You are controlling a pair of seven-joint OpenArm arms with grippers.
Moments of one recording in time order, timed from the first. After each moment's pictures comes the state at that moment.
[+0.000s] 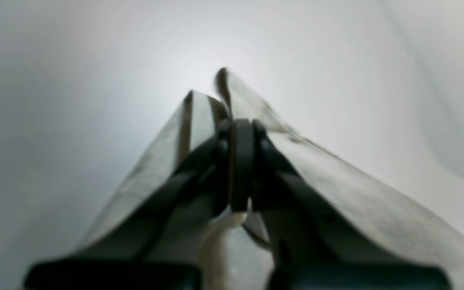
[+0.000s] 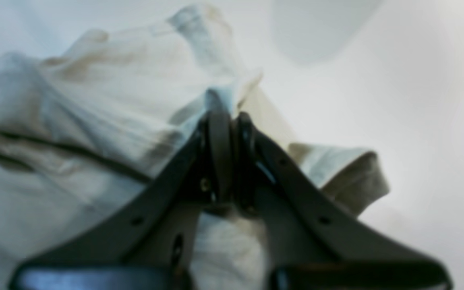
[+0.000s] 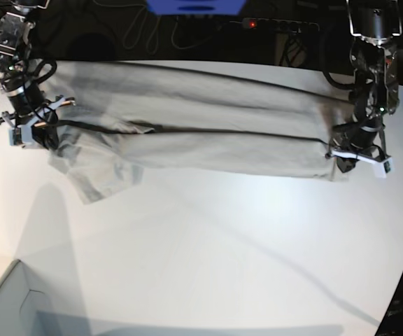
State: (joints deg) left arm 4.2 -15.9 -11.4 68.3 -37.7 -6.5 15.4; right arm -14.2 9.2 30.8 75.4 -4.0 39.4 1.6
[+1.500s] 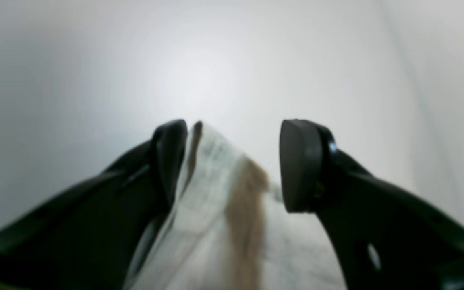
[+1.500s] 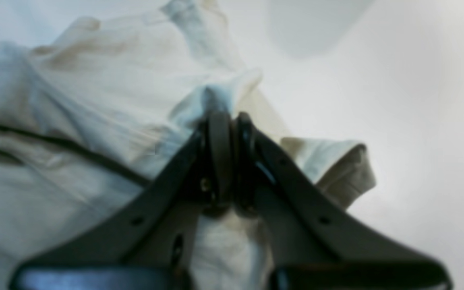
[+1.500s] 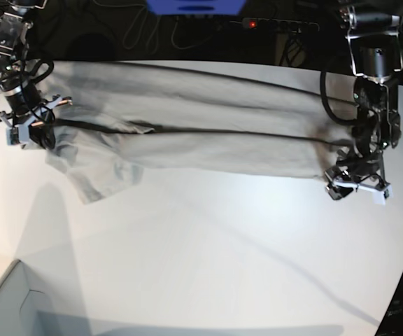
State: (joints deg) left arm -8.7 -15.7 -12.6 57.4 -37.5 -6.4 21.4; right arm -14.2 10.1 30.9 75.4 -4.3 39.4 1.6
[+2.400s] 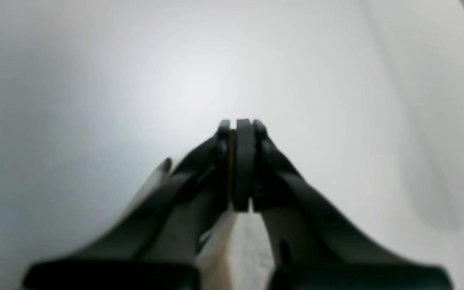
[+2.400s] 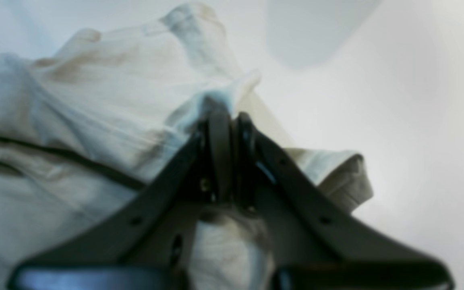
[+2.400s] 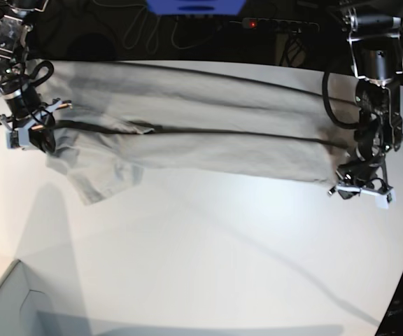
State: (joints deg) left arm -8.7 -15.9 -12.6 58.9 -37.7 -6.2 21.2; right arm -13.3 10.0 30.9 75.3 -4.3 39.4 1.6
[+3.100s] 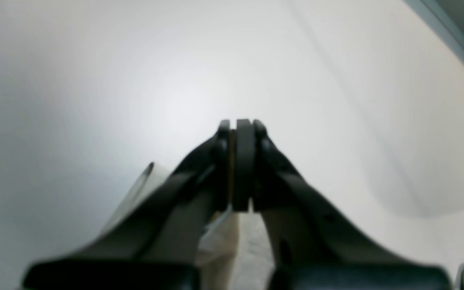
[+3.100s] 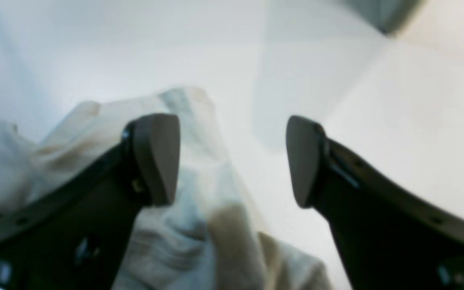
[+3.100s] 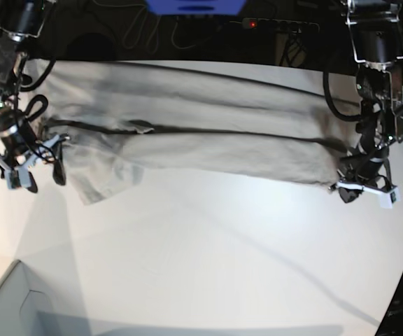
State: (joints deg) left arm -3.2 -15.5 -12.9 70.2 -38.2 -6.4 21.4; right arm -4.3 12.2 26.6 79.2 -4.1 39.4 -9.1
